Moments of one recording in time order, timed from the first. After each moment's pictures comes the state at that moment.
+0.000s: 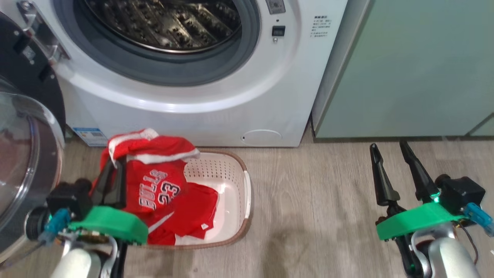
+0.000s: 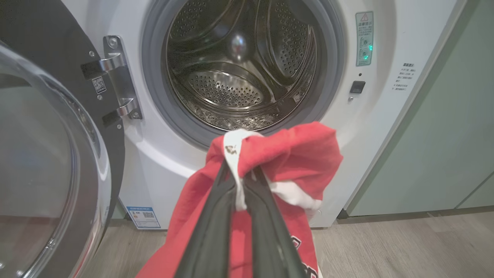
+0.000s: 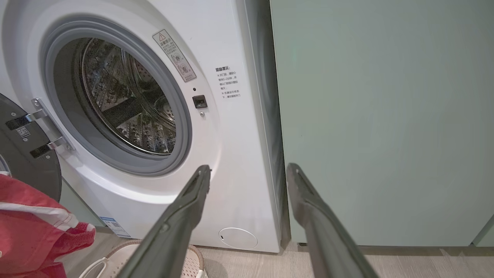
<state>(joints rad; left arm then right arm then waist) -0.03 0.32 -0.26 -0.09 -0.42 0.22 -0.14 -0.03 -0.05 -0.01 0.09 0.25 0.13 -0.18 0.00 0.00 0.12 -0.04</state>
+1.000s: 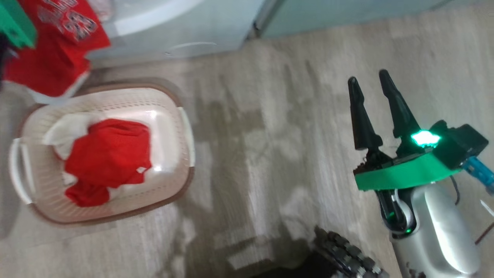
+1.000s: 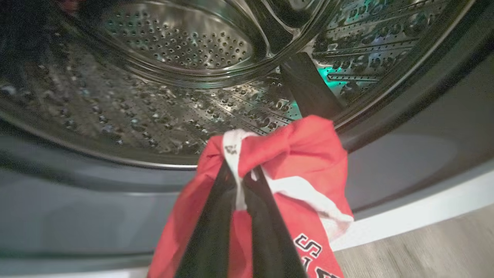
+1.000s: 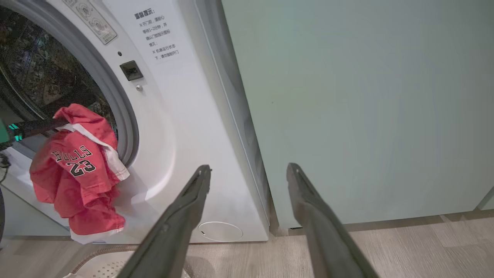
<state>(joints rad) -0.95 0.45 -0.21 0.45 -0.52 0.02 0.18 -0.26 -0.05 0.13 0.04 0.37 0.13 -0.25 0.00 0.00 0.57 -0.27</state>
